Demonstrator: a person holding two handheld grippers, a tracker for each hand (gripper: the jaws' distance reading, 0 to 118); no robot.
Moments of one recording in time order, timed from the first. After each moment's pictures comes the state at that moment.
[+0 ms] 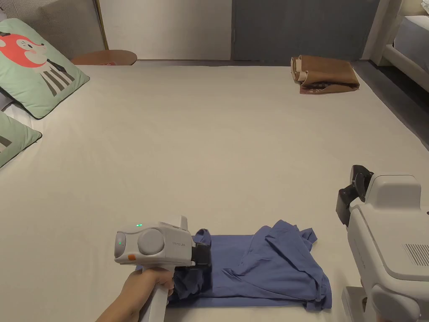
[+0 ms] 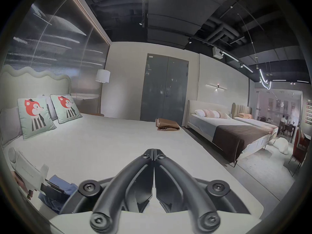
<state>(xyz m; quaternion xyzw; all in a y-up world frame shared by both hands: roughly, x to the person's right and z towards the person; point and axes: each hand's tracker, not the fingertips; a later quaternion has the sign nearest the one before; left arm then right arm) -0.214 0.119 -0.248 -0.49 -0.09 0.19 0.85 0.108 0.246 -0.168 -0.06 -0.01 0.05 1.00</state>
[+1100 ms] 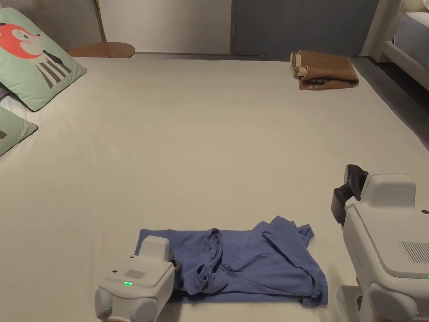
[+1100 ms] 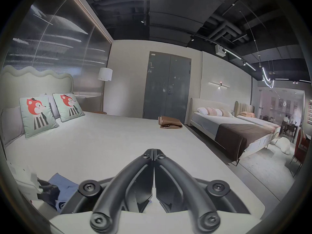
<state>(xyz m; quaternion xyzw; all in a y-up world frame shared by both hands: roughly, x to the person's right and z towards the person) -0.206 0.086 -0.170 -0.35 0.00 0.00 0.94 0.108 0.244 -0.168 -0.07 0.00 0.05 1.00</state>
